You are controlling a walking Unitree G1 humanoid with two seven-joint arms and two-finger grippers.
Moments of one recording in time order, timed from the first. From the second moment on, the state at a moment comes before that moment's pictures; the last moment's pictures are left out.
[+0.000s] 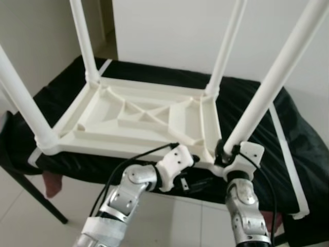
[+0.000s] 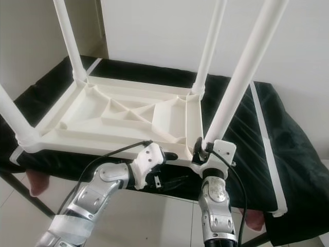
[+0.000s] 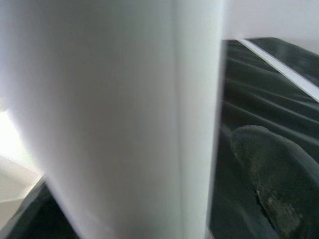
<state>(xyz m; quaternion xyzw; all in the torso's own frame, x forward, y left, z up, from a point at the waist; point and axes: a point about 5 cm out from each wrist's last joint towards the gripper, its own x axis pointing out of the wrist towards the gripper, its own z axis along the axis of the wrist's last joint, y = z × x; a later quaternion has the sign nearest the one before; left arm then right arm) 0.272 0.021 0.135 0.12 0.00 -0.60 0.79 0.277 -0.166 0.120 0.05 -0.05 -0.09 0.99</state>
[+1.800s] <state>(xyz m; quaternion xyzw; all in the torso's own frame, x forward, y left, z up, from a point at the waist) 0.272 0.025 0.136 0.12 0.01 -0.59 0.80 0.286 -0.190 0.115 -0.03 -0.01 0.17 0.99</state>
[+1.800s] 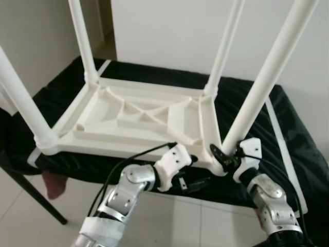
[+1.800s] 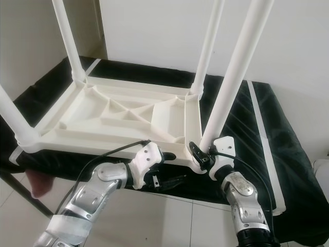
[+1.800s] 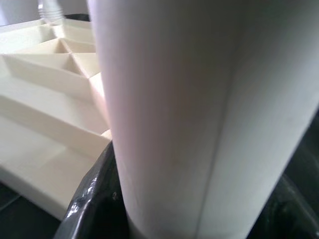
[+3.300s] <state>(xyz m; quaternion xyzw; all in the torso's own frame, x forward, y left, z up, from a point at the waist) 0.269 0.019 0.135 0.11 0.01 -0.60 0.79 0.272 -0.178 0.121 0.03 -0.03 0.06 1.00</state>
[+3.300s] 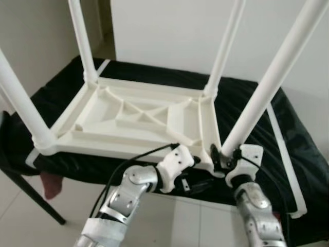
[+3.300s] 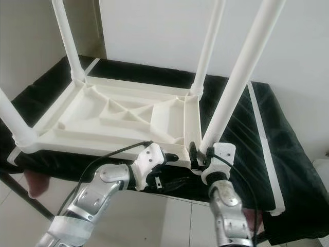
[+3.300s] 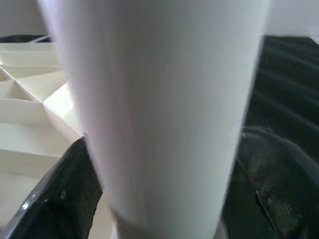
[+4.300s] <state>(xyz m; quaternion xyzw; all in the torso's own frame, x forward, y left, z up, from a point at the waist) 0.270 0.024 0.134 0.11 0.01 -0.60 0.79 0.281 -0.190 0.115 -0.04 -0.01 0.22 0.97</state>
